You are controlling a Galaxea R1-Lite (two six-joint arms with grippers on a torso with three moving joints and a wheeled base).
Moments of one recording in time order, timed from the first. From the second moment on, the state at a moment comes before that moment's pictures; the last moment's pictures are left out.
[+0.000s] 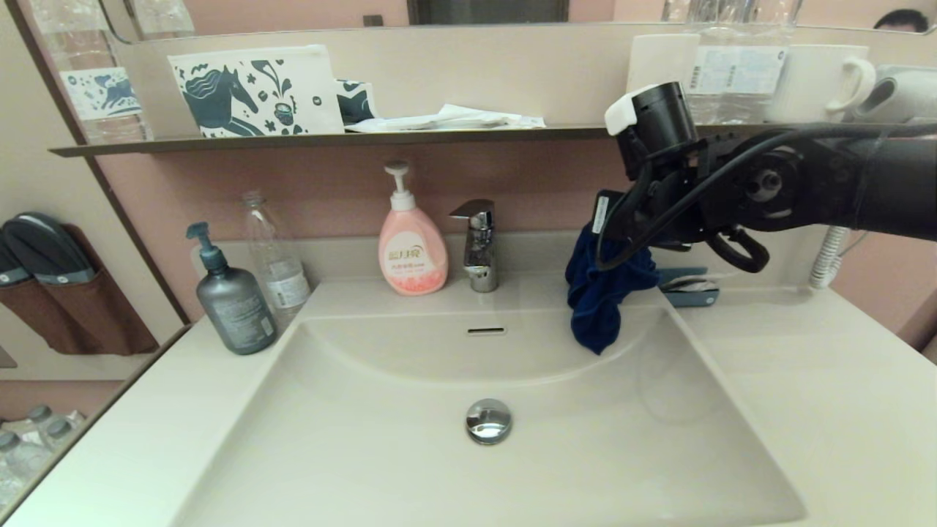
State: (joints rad) left arm 0.00 0.00 0.00 -0.03 -0.04 0.04; right arm 0.54 2.06 -1.94 0.41 -0.60 0.51
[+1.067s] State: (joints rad) left arm 0.00 0.00 0.00 -0.03 -0.04 0.04; right arm 0.59 2.41 -1.84 -0.18 -0.54 0.32
